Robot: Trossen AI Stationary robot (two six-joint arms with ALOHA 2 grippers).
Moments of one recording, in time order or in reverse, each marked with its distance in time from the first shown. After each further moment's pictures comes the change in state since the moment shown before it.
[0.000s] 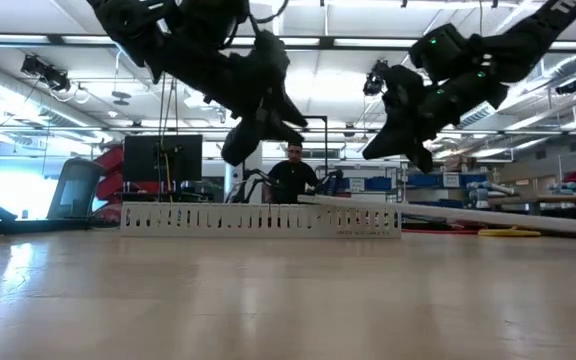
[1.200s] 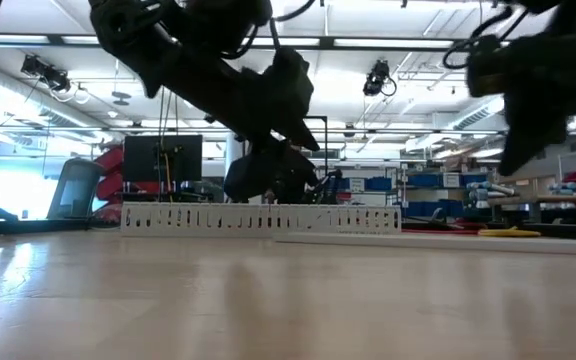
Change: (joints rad) left arm -0.203 0.201 0.059 0.044 -0.306 -0.039; right arm 0.733 -0.246 0.047 -0.854 0.567 0.392
